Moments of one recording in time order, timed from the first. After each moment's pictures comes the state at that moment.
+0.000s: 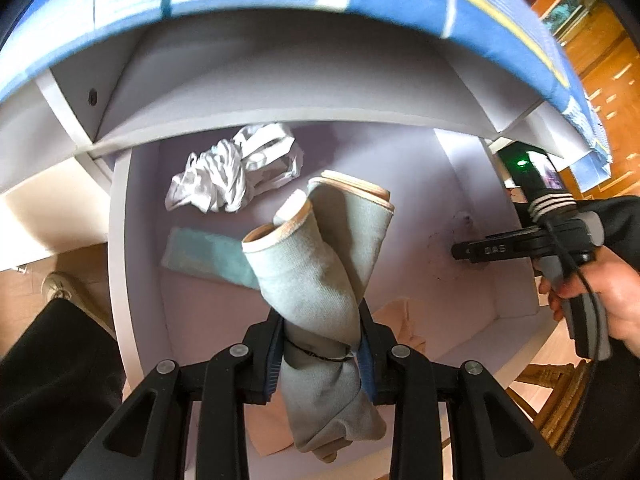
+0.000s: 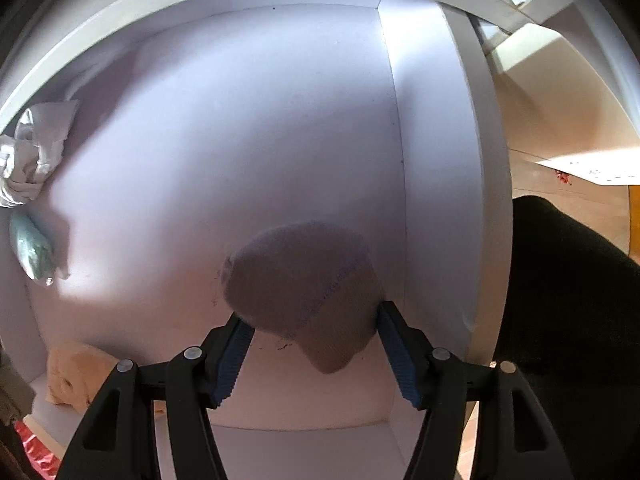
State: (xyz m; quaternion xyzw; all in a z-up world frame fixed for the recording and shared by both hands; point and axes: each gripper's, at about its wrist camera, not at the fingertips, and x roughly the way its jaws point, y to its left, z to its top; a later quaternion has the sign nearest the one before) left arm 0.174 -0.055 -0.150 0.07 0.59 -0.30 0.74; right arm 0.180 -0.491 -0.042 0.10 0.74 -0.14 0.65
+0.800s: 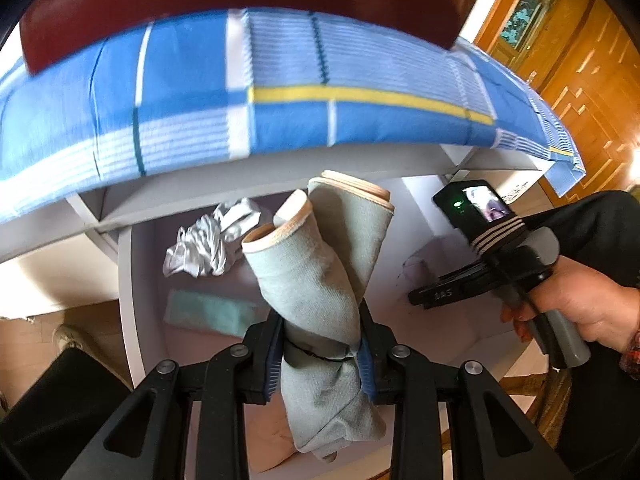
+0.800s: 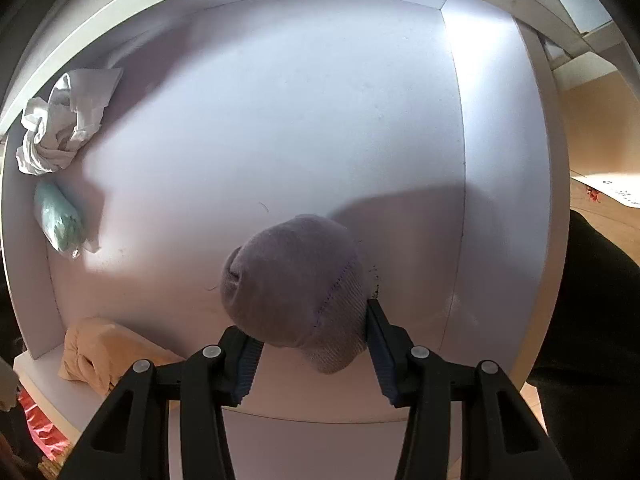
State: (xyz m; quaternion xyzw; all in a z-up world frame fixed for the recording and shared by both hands) left arm 0.162 -0.067 -0.099 0.08 0.51 -0.34 0.79; right arm 0.199 -0.462 -0.042 0.11 0.75 -0.07 0.65
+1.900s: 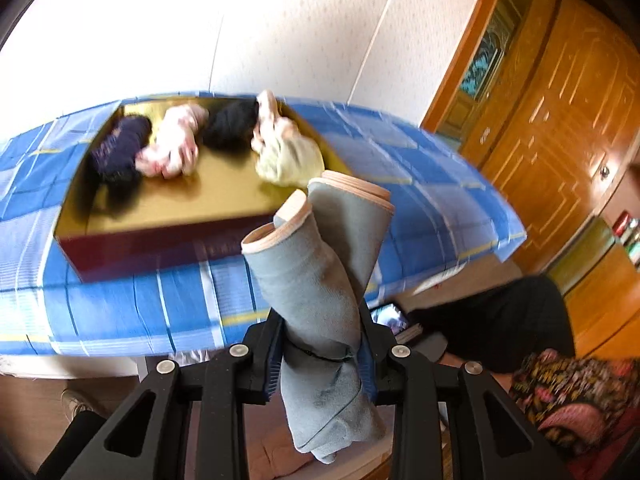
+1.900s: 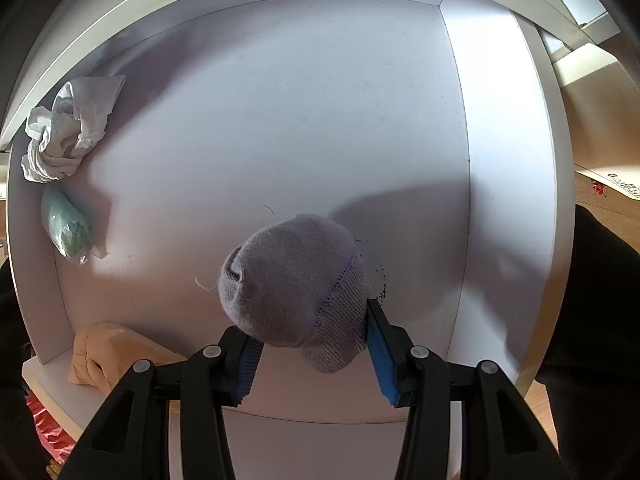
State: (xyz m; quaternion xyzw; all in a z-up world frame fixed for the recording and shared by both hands) left arm 0.177 -0.070 0.054 0.01 0.41 -0.40 0.82; right arm 0.180 -0.489 -0.045 0.14 0.74 -0.07 0.65
